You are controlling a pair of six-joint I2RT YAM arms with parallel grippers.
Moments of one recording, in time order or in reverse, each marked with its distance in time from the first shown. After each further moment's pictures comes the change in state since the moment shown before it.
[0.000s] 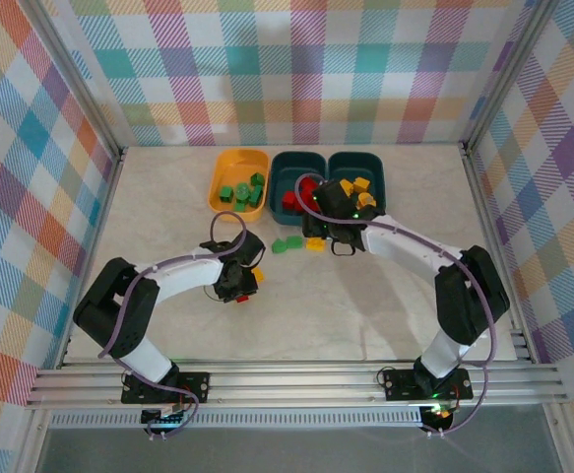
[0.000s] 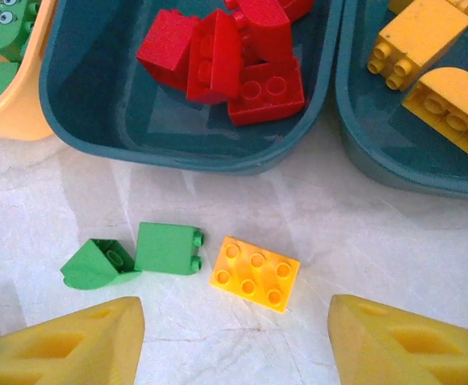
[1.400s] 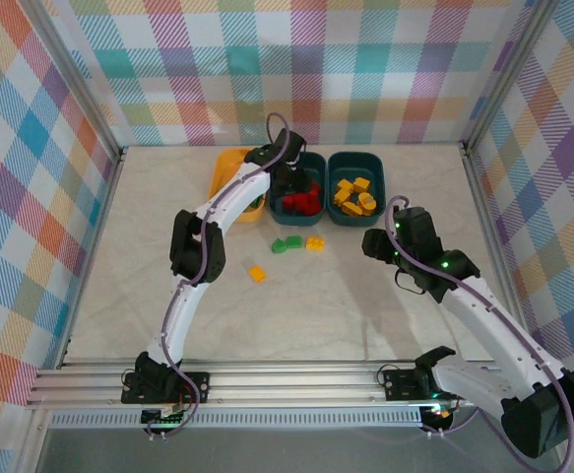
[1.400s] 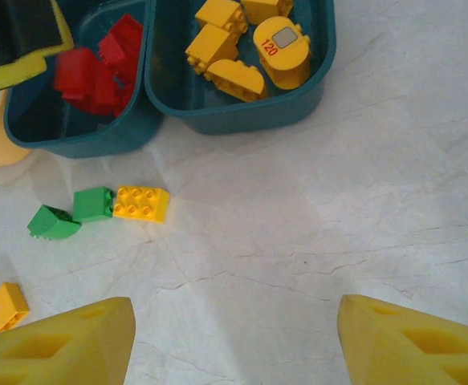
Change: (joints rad) left arm 0.101 0.829 1.477 -0.248 0.102 0.344; right arm -0.216 -0.663 -0.353 -0.180 -0.056 0.023
